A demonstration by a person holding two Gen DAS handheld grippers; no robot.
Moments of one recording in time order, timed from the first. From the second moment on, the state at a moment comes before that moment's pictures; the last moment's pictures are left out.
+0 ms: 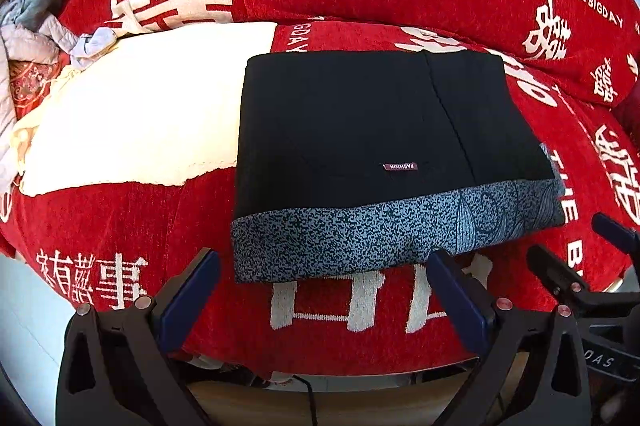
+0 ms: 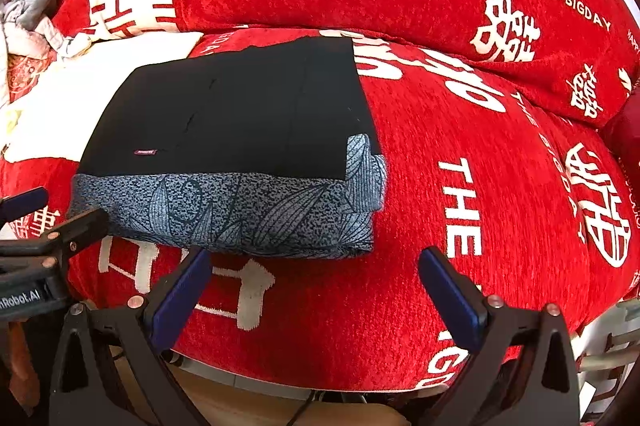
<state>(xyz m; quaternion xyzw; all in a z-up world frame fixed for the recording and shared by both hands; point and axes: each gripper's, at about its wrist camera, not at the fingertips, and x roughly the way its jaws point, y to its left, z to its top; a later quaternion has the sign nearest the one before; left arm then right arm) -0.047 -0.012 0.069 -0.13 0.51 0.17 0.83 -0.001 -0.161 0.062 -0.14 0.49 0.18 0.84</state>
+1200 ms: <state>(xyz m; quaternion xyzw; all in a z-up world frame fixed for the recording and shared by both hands) -0.051 -0.016 0.068 -0.13 0.53 0.16 0.82 0.000 -0.162 0.069 -0.15 0.48 0.17 0.85</state>
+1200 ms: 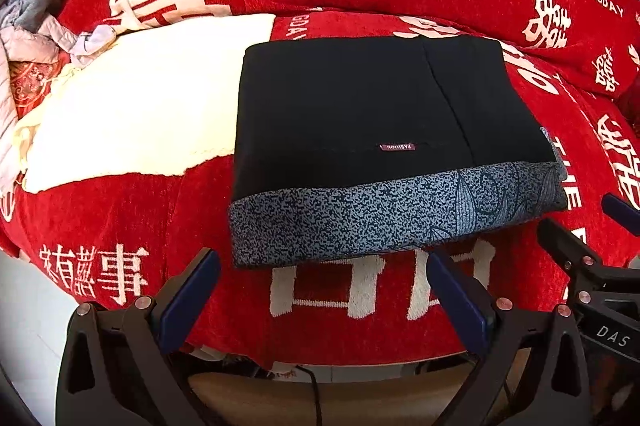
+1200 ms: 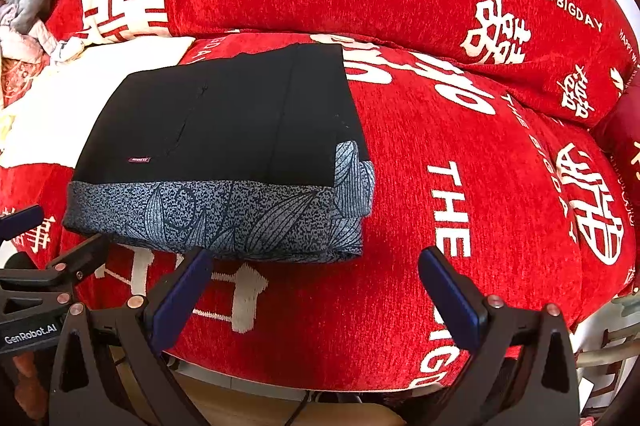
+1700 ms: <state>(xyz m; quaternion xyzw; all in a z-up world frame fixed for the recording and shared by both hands) -0.050 -0.015 0.067 -0.13 0.53 0.17 0.82 0.001 -0.162 0.066 -0.15 0.49 0.16 0.84</state>
